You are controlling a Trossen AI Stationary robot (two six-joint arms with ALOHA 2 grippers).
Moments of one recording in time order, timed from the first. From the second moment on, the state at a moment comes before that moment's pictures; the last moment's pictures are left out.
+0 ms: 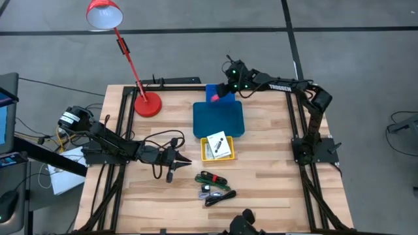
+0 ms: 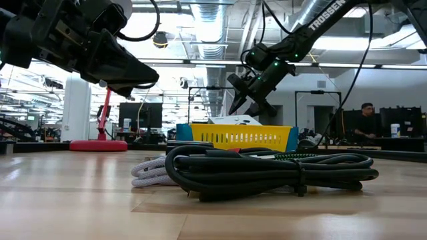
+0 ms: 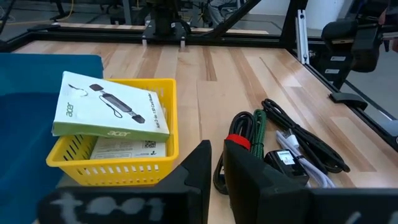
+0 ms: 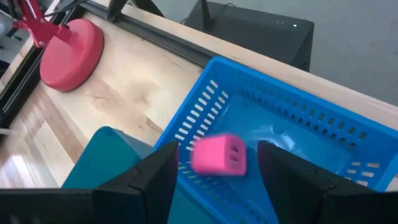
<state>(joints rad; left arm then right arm) -0.34 1.41 0.30 0.87 -0.25 -0.13 -0.67 1.87 1.31 -0.23 -0.20 0.41</state>
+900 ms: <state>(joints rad) -0.34 1.41 0.30 0.86 -0.25 -0.12 -0.57 1.35 1.31 -0.84 -0.01 0.25</state>
